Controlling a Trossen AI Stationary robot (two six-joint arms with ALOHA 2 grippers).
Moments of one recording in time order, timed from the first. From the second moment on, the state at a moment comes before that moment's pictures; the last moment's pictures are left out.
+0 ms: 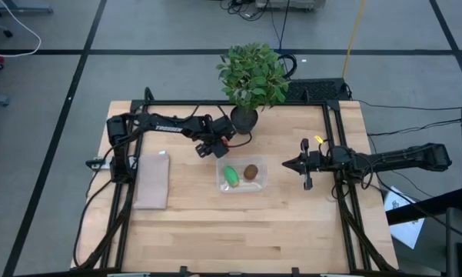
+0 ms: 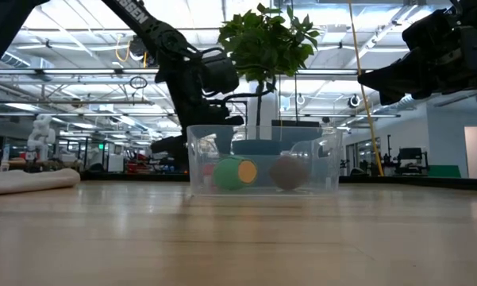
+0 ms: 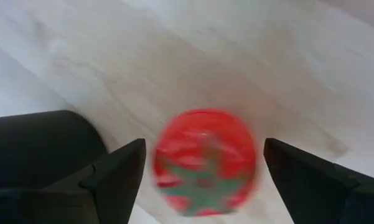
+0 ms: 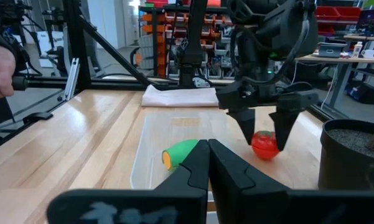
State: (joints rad) left arm 0.33 1.91 1.23 -0.48 -0.03 1.39; right arm -0.02 0.57 0.02 0.52 -0.02 -0.03
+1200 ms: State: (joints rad) left arm 0.33 1.91 1.23 -0.48 -0.08 1.37; right arm -0.02 0.57 0.02 0.53 -0.02 -0.03
